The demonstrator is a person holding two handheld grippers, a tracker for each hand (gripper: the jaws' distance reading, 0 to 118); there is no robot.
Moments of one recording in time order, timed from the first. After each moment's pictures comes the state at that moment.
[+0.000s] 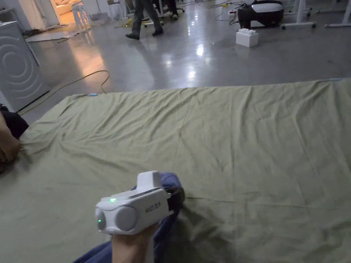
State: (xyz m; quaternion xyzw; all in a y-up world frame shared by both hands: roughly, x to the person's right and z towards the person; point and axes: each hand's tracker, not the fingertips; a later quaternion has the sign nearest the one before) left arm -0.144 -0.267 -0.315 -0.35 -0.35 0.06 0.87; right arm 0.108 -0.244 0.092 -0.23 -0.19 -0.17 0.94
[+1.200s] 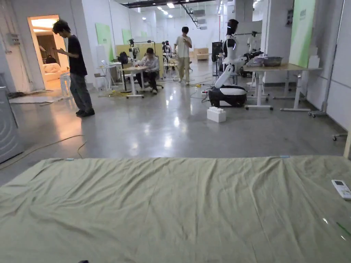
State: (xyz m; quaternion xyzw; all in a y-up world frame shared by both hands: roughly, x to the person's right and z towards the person) left arm -0.249 -0.121 -0.054 -0.04 -0.23 -0.05 0.97; right arm 0.114 -0.171 0.104 -0.07 -0.16 -0.12 0.98
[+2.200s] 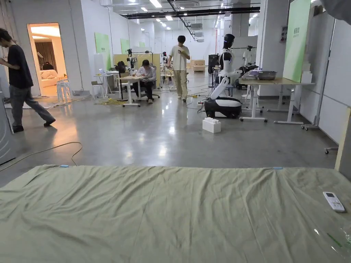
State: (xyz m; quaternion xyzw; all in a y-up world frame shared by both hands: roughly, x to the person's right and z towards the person) left arm -0.271 -0.116 -0.021 -0.05 -0.24 -0.01 0.97; right arm 0.092 -0.147 0.123 -0.05 -0.15 -0.08 0.98
